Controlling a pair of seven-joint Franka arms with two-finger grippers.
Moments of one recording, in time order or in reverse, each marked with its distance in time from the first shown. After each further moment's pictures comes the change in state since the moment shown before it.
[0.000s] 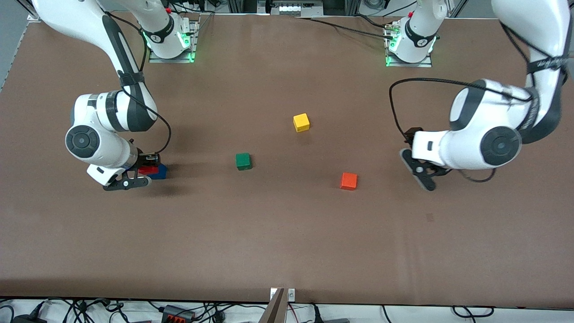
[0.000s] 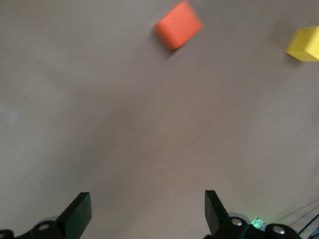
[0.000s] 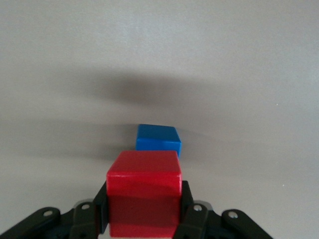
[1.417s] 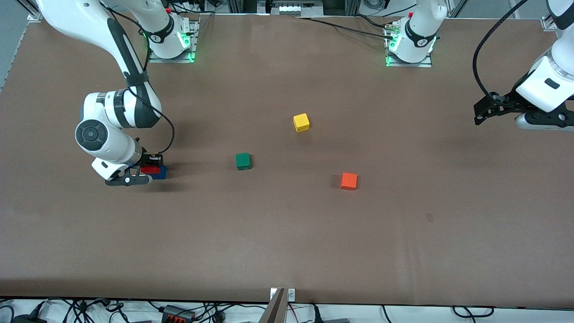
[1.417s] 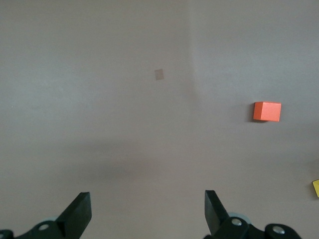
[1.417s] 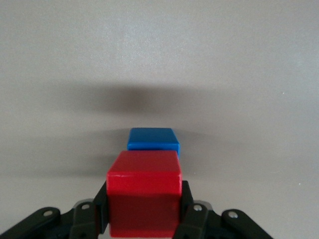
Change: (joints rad) left arm -0.030 -0.410 0.196 -0.142 0.000 0.067 -0.581; right arm 0.005 0.007 -0.005 -0.075 -0.006 0.111 0.085
